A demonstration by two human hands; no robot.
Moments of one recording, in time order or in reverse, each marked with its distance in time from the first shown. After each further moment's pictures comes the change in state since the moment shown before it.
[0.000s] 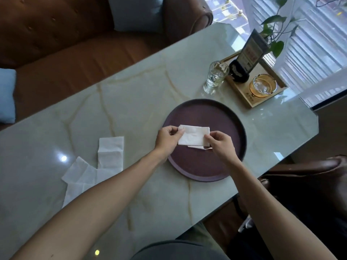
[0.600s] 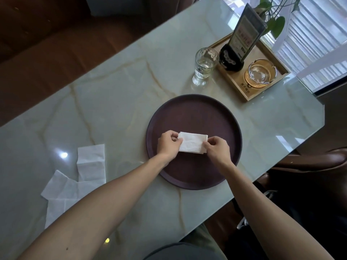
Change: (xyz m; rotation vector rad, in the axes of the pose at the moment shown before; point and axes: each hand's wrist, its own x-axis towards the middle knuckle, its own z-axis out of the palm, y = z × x) left_hand 0.049 -0.035 0.069 0.395 -0.001 -0.105; right_hand 0.066 0.063 -0.017 -0.250 0.106 0.200
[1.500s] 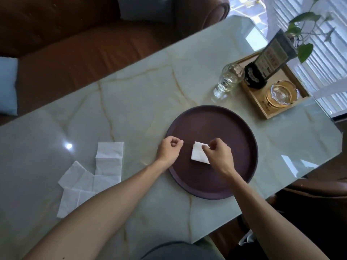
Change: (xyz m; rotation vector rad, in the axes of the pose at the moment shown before) left_hand 0.003 -0.029 -0.055 -0.095 0.042 0.001; right_hand -0.024 -0.053 0.028 -0.254 -0.030 -0.187
